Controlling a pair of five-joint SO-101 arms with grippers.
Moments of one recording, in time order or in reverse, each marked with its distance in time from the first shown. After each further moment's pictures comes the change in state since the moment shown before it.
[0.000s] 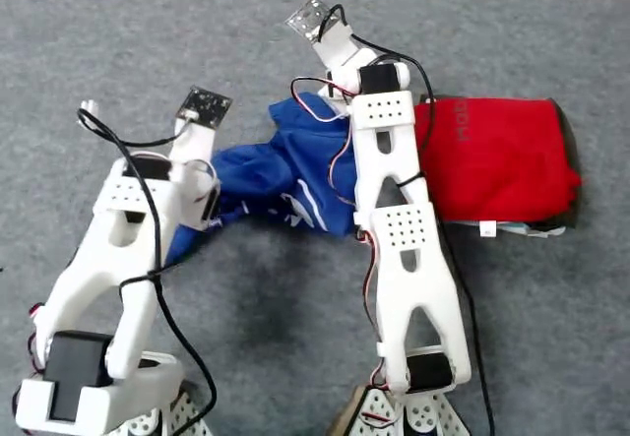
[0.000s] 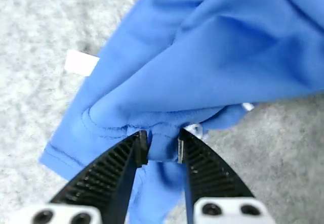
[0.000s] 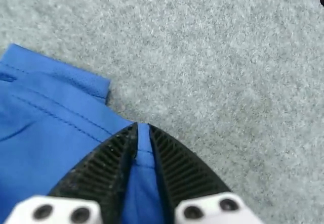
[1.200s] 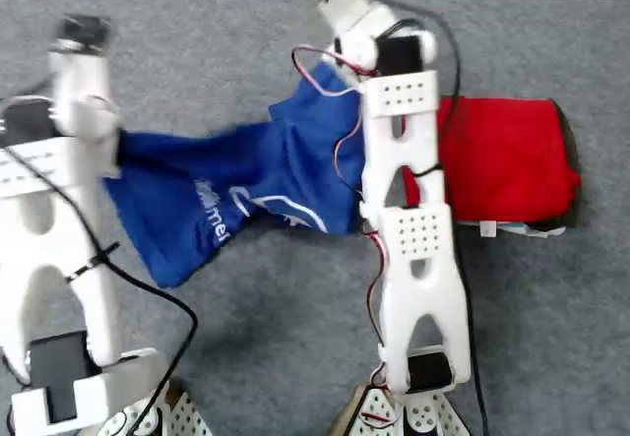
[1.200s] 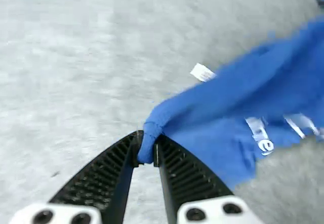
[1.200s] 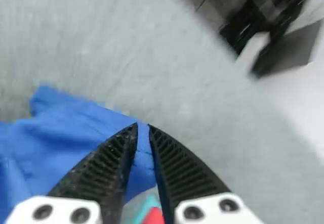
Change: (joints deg) left arm -21.5 0.1 -41.4 31.7 -0.6; right arm -0.5 -24.7 0.0 9.9 0.0
